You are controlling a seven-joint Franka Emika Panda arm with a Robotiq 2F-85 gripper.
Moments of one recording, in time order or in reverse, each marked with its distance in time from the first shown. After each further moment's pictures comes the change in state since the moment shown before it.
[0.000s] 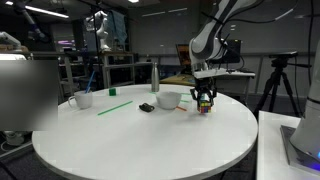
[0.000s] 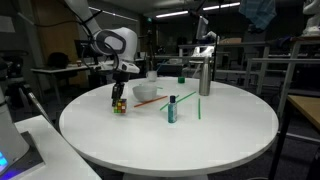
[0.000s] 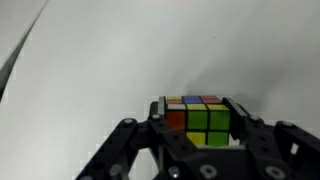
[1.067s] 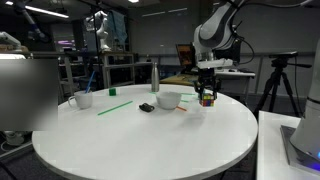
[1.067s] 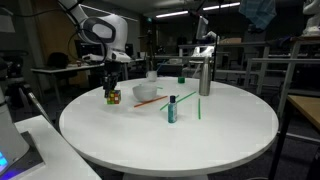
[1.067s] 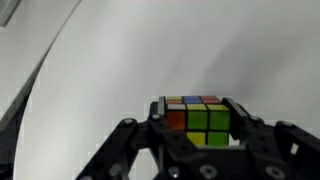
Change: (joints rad) arm 0.015 -0.199 0.020 -0.109 -0.003 -0.028 0.082
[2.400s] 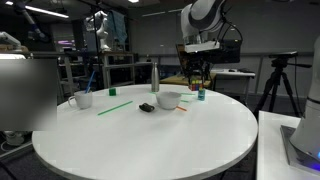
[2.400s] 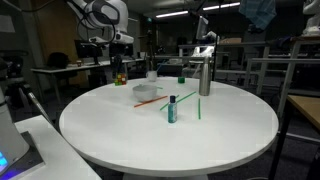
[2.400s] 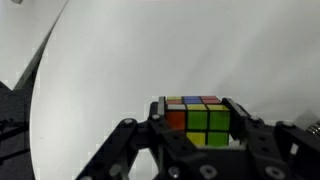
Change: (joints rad) arm 0.080 -0.040 0.003 0.191 -0.134 -0.180 0.153
